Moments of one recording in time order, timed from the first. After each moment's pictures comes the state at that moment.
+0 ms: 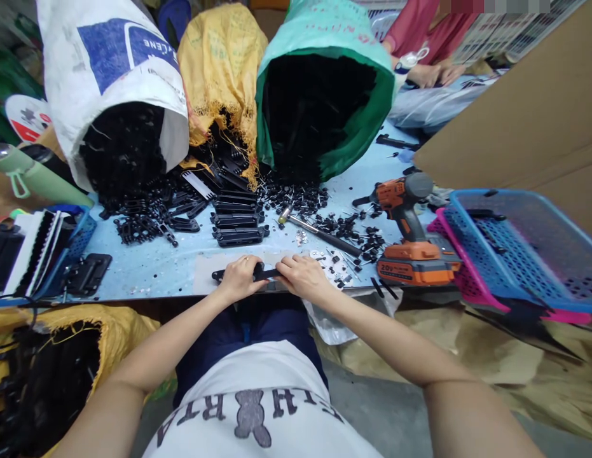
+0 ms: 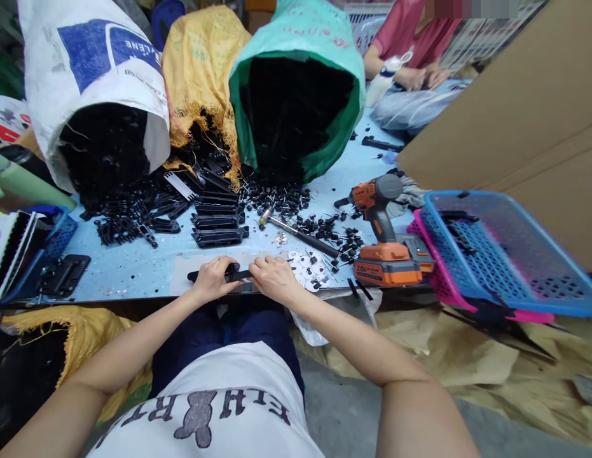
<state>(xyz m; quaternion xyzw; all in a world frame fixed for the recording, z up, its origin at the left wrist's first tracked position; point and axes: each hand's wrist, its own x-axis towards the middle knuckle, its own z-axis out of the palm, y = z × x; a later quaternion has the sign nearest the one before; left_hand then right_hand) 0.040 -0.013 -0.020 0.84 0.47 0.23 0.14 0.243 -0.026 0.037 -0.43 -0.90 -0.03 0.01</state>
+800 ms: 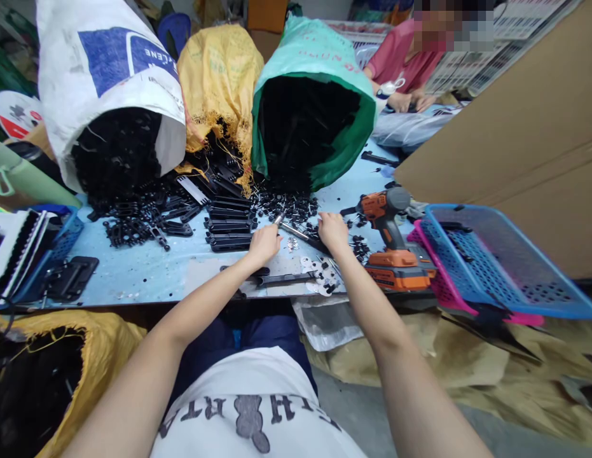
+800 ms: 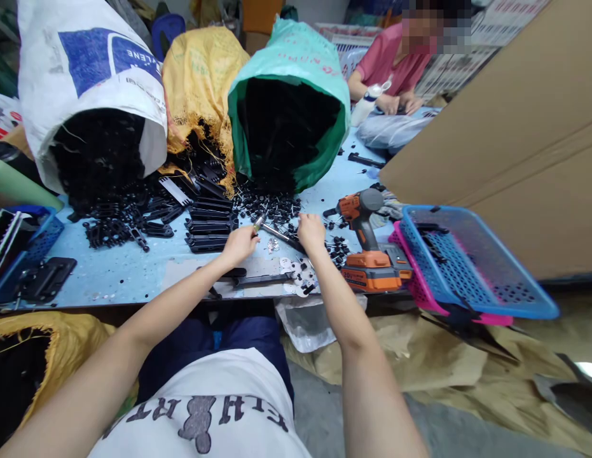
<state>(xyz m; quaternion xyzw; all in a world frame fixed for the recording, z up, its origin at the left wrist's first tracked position) 0.126 0.071 0.025 0.78 0.57 0.16 0.17 0.345 0.099 0.006 -0.73 -0.67 -0.02 0.07</state>
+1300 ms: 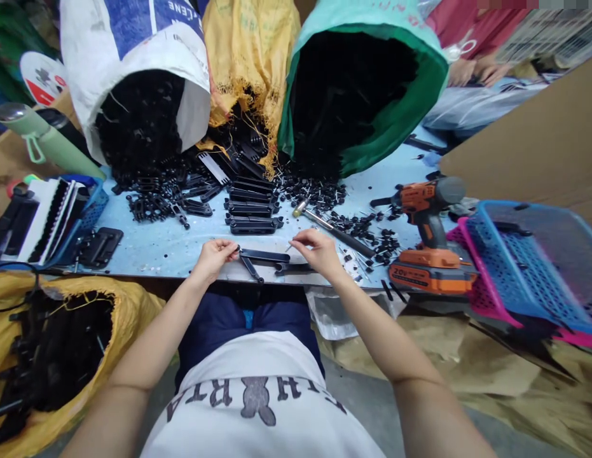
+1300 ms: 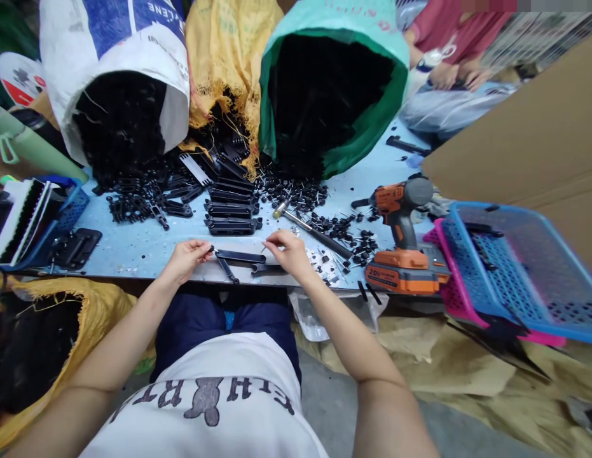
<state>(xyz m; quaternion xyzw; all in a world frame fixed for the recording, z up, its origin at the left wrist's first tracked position) -0.018 -0.013 0.001 0.30 0.57 0.47 0.60 0.242 0.017 0.010 -0.45 -0.76 0.22 0.41</state>
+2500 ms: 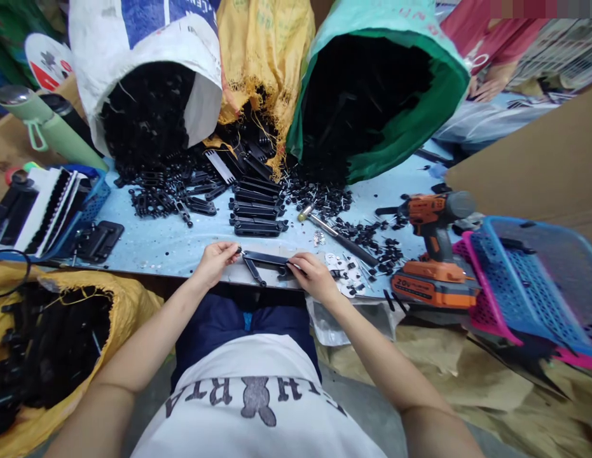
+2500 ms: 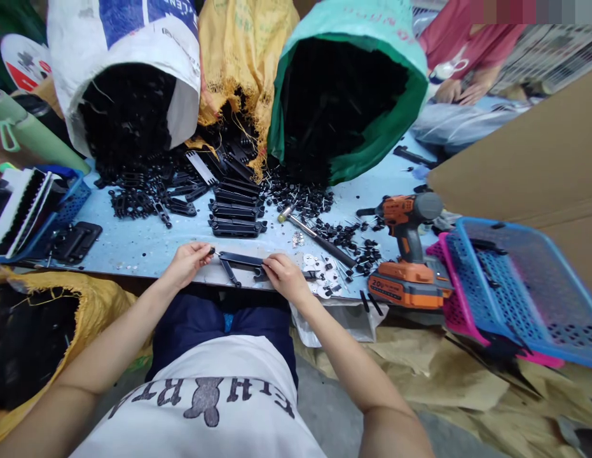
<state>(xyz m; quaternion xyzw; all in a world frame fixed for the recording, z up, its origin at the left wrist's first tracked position) -0.028 -0.014 -0.005 0.26 0.52 0.50 0.64 0.239 -0.016 -0.018 -0.41 -0.85 0.14 0.30</state>
